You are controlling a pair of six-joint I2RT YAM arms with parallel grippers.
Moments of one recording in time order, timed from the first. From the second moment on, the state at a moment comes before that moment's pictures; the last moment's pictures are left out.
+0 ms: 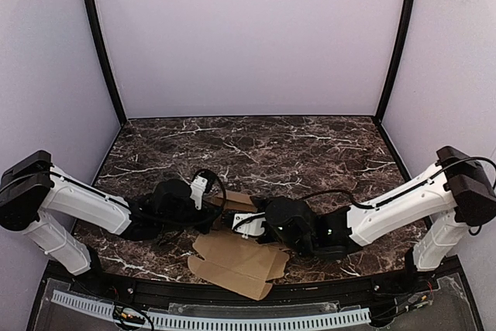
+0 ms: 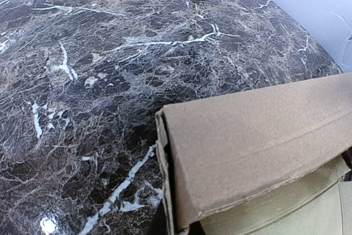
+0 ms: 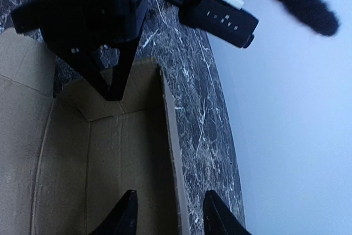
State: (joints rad) left arm -0.98 1.49 0.50 0.42 -0.14 -0.40; right arm 1.38 1.66 0.83 0.33 0.69 -0.76
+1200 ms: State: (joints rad) left arm -0.99 1.70 0.60 0.74 0.15 0.07; right arm 1.00 1.34 0.90 -0.05 -0.05 0.01
